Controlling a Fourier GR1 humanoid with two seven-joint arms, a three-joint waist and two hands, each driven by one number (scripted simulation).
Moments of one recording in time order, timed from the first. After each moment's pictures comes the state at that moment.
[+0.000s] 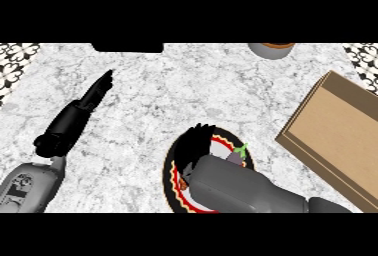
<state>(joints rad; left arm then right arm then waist) -0.27 0.41 -0.18 -1.50 0.05 -0.06 -0.07 -0.91 -0.03 1.19 -0.94 0.31 0.26 1.21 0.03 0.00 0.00</state>
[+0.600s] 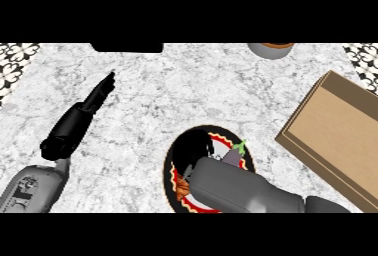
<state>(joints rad) -0.26 0.37 -0.17 -1.50 0.00 -0.06 -0.08 -0.93 -0.01 1.26 -0.89 0.44 0.23 1.07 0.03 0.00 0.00</state>
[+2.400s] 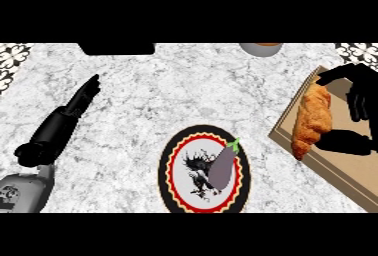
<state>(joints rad) -0.20 0.39 -0.09 -1.56 0.00 -0.10 -0.06 -0.44 -0.97 0.48 -1.91 0.39 -0.42 0.68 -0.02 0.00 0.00</state>
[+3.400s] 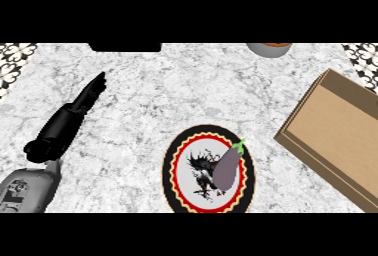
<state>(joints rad) -0.23 0.35 -0.08 -1.52 -0.03 -0.13 -0.09 -0.39 -1.10 0.30 -1.19 0.16 0.12 0.10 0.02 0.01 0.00</state>
